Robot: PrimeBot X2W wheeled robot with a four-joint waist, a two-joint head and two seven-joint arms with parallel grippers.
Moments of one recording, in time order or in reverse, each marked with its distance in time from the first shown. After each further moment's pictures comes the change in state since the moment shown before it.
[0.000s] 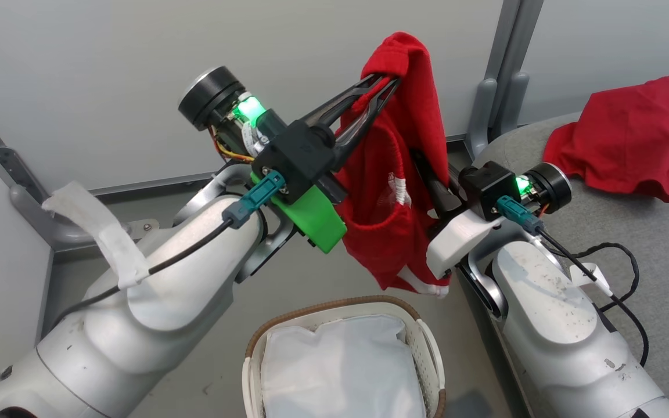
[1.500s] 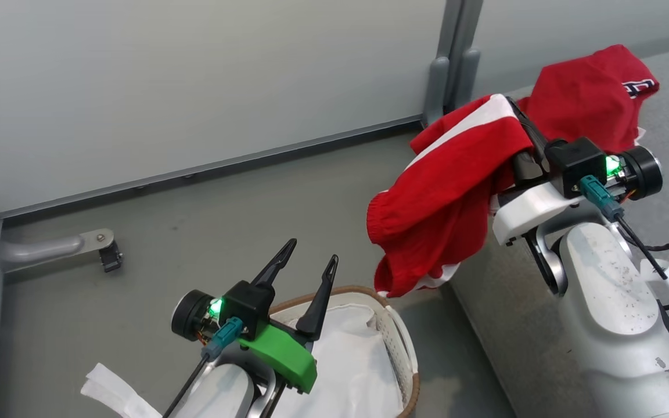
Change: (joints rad) left arm 0.625 -0.177 0.353 0.151 0.071 -0.032 -0.059; right arm 0.042 -0.029 -0.272 -0.104 -0.151 0.000 0.000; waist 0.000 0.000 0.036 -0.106
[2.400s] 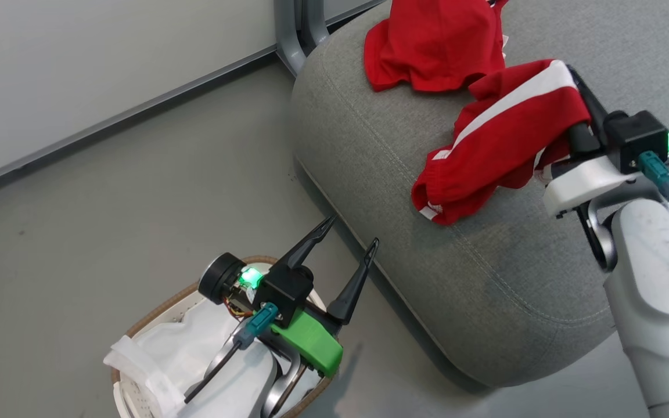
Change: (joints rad) left arm -0.088 -0.004 -0.094 -0.048 0.065 -0.013 0.000; right arm -0.028 -0.090 -0.060 -0.028 -0.002 0.000 0.000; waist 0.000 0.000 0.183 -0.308
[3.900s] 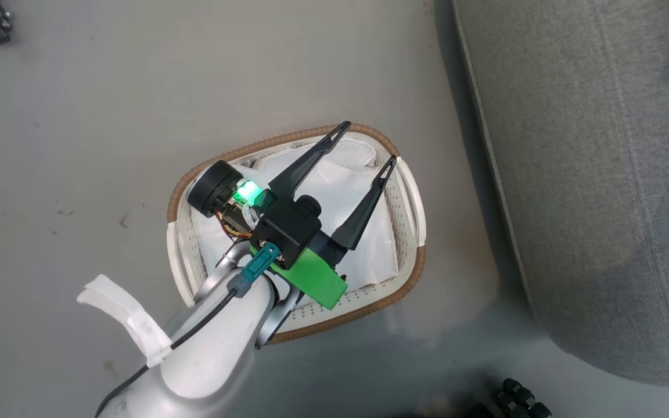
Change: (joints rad) left arm -0.218 0.043 -0.035 -0.084 0.035 0.000 0.000; right arm -0.400 -0.264 -0.255 0.317 -0.157 0.000 0.000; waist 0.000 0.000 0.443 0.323
